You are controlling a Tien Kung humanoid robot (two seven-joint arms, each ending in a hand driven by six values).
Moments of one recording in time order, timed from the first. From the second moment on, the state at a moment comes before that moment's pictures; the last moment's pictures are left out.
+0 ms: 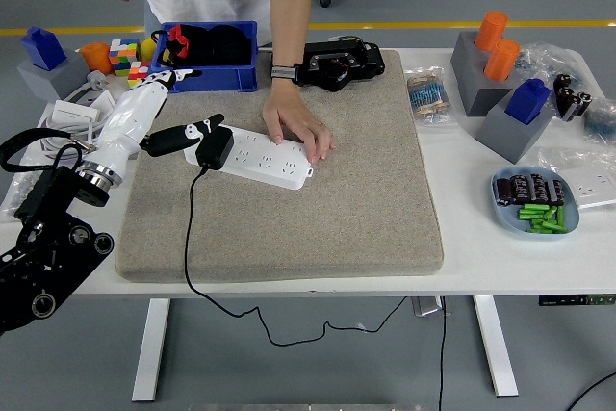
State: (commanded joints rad) left arm -0.42 0.33 -1.01 -1.12 1.79 0.38 -0.12; right arm -0.07 -0.27 1.21 0.39 -0.84 -0.08 -0.15
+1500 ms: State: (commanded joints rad) left arm -0.24 0.29 -1.37 -1.19 1.87 0.31 -0.05; right arm -0.06 -0.28 1.21 0.39 -0.85 -0.08 -0.16
